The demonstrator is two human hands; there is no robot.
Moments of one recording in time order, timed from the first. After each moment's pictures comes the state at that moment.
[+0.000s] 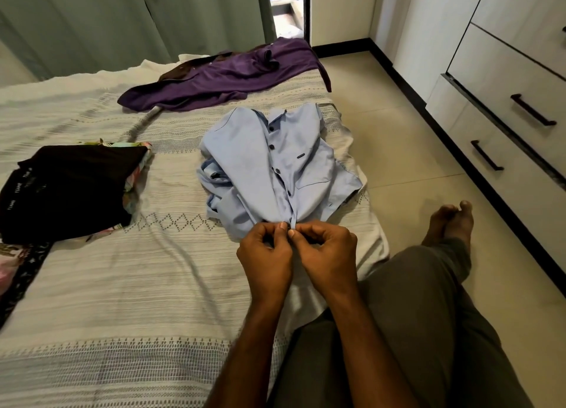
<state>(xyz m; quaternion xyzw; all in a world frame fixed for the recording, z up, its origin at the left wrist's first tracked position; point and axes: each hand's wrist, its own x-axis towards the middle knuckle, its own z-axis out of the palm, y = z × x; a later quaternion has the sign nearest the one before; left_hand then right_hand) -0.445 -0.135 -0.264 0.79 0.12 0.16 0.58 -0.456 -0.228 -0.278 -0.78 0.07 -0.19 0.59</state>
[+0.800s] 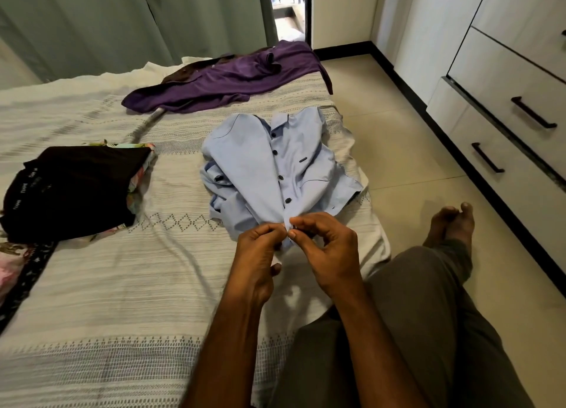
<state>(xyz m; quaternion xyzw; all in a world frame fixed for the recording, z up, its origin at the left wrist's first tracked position) -0.441 -0.111 -0.241 0.67 0.17 -0.13 0.71 -0.457 -0.235 -0.279 -0.75 -0.03 -0.21 0.62</state>
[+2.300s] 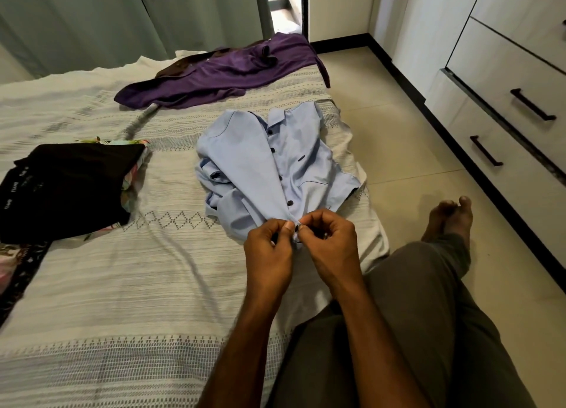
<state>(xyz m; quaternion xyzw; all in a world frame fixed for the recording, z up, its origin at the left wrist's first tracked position) -0.448 -0.127 -0.258 0.80 0.04 0.04 0.60 -0.456 -0.235 -0.274 -0.71 0.10 -0.13 0.68</state>
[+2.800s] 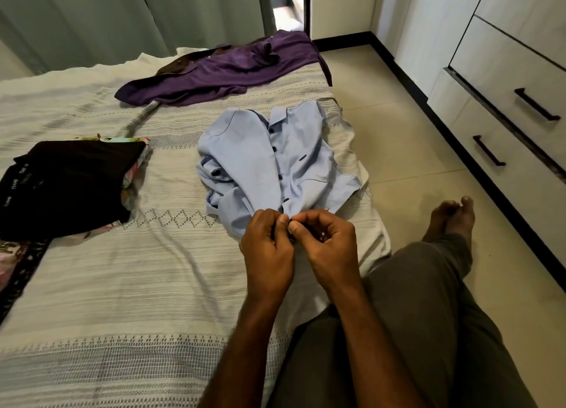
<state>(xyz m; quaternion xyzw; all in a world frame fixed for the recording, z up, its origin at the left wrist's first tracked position) -0.441 -0.125 -0.265 0.82 -0.01 0.17 0.54 -0.459 -0.227 -0.266 -0.68 0.06 -0.15 0.71</state>
